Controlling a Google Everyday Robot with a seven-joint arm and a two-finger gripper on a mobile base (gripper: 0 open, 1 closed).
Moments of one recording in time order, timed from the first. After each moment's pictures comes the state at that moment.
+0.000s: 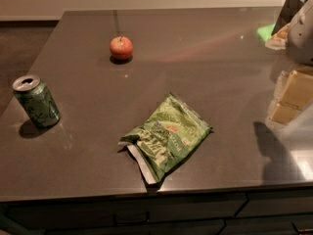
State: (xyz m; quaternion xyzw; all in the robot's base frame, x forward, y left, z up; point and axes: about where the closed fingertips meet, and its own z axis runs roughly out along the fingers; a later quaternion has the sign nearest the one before) arm 0.439 -0.216 0.977 -0.60 0.78 -0.04 0.16
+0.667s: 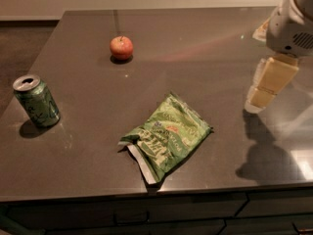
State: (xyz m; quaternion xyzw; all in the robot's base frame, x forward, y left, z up) arm 0.475 -0.204 0.975 -0.59 0.79 -0.04 0.18
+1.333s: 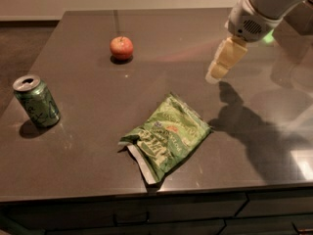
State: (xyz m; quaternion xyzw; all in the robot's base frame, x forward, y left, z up) arm 0.581 -0.166 0.954 -0.55 0.80 0.01 0.24
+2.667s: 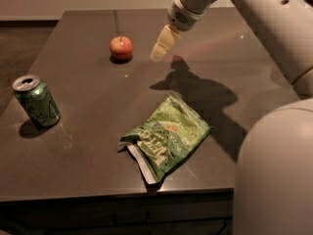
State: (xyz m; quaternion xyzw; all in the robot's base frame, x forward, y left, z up) arm 0.715 -0.047 0.920 -0.53 0.80 0.06 0.27
